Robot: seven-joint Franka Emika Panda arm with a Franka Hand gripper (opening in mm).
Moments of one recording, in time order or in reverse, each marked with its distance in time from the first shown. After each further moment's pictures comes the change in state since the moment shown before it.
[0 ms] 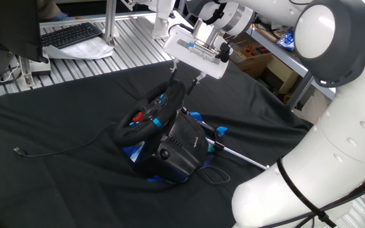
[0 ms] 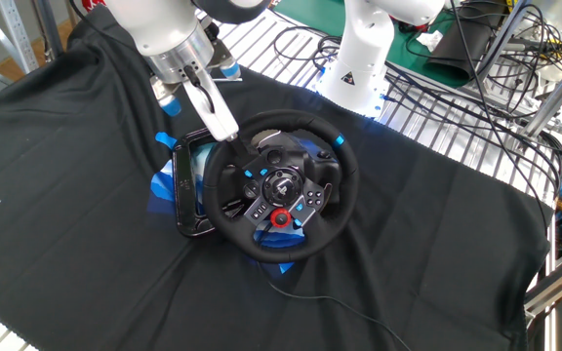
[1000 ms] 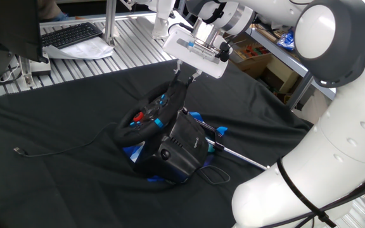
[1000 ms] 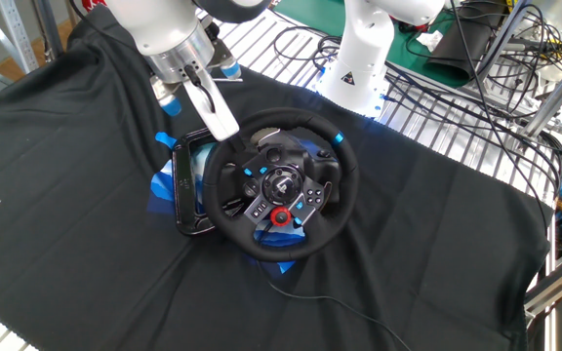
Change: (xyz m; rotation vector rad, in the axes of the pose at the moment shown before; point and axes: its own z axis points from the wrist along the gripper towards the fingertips) arm -0.001 0.002 -0.001 -0.001 0.002 -0.004
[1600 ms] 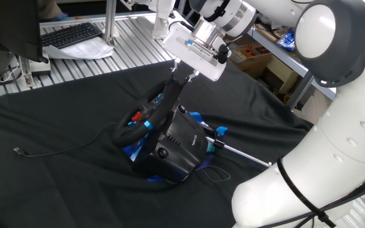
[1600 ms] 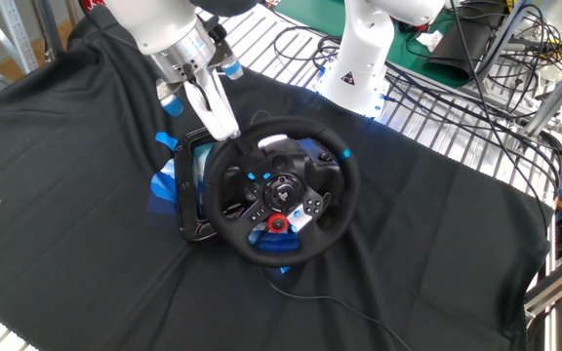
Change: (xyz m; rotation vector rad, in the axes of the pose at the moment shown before) arm 0.008 0.013 0.002 -0.100 0.045 0.066
